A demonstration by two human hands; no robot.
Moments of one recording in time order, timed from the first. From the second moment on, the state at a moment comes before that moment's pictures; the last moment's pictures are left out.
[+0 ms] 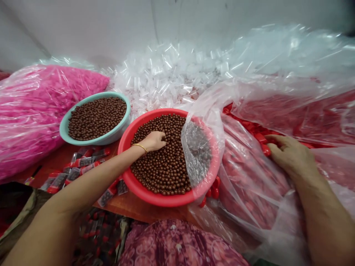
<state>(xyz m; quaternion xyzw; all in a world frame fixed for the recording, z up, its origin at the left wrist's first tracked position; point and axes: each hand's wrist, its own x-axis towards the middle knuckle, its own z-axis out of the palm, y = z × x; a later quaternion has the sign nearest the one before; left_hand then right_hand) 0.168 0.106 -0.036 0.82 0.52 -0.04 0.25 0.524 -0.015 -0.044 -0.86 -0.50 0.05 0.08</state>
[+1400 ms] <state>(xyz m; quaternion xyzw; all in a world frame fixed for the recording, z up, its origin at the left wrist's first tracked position) 0.146 0.042 -0.022 0.64 0.43 0.32 0.55 0.320 0.042 -0.003 -0.49 -0.39 0.66 0.42</state>
